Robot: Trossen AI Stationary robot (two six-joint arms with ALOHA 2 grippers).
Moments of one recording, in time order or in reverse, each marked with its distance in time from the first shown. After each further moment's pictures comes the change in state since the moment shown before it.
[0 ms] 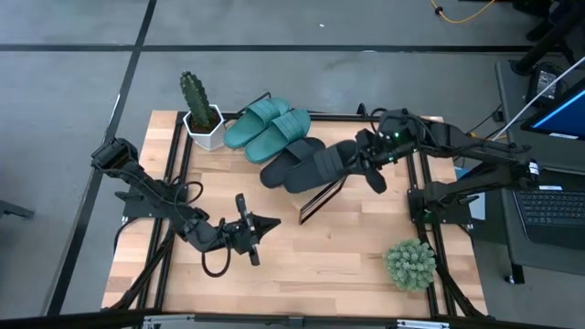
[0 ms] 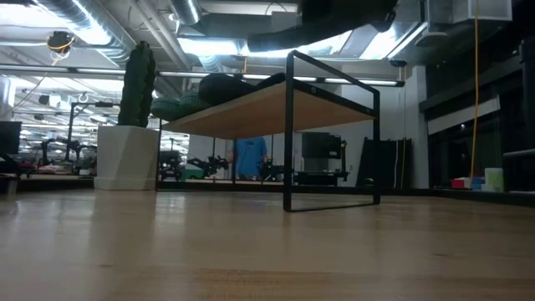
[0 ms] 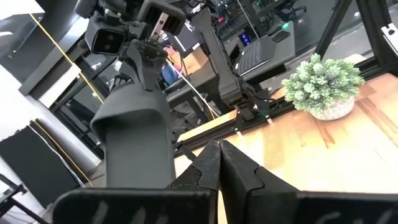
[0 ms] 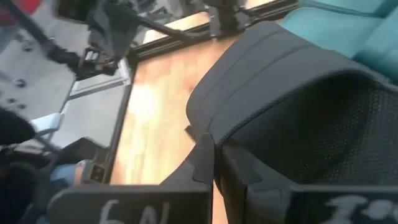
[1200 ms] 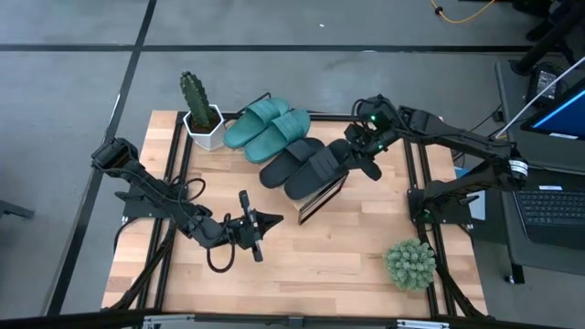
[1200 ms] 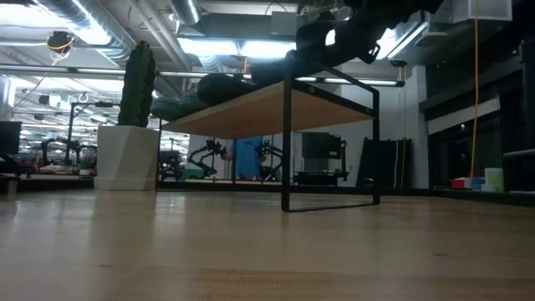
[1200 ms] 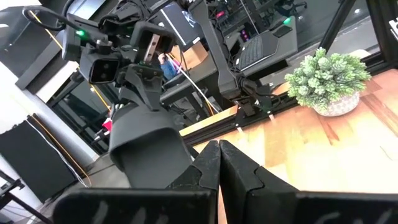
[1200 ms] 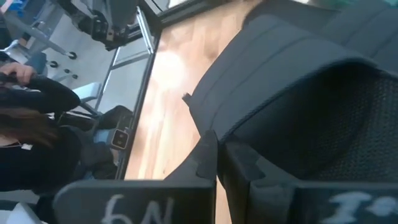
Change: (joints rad) left arm 0.043 0.000 0.000 -0.025 0.035 -0.030; right arm -0.227 0.143 0.000 -0.078 -0.370 -0.184
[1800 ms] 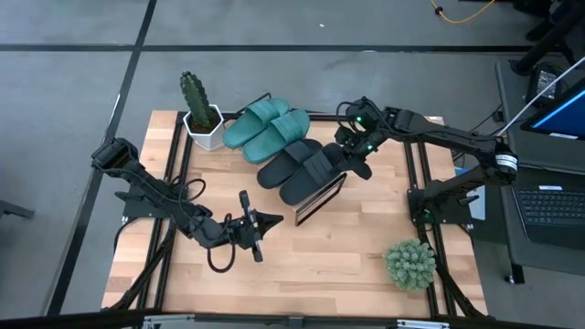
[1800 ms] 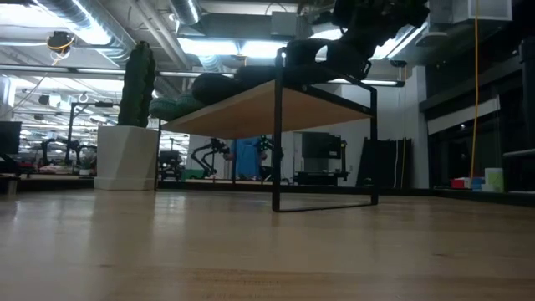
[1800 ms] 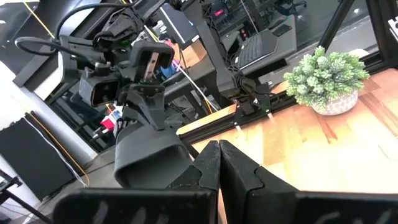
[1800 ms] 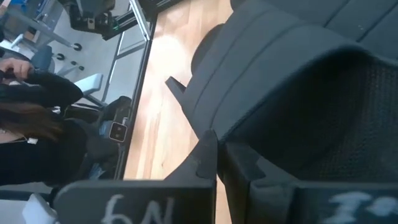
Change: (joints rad) left arm 0.000 0.000 0.000 -0.012 0.000 -0.019; right arm -0.008 0.108 0.000 0.007 -0.033 -0.016
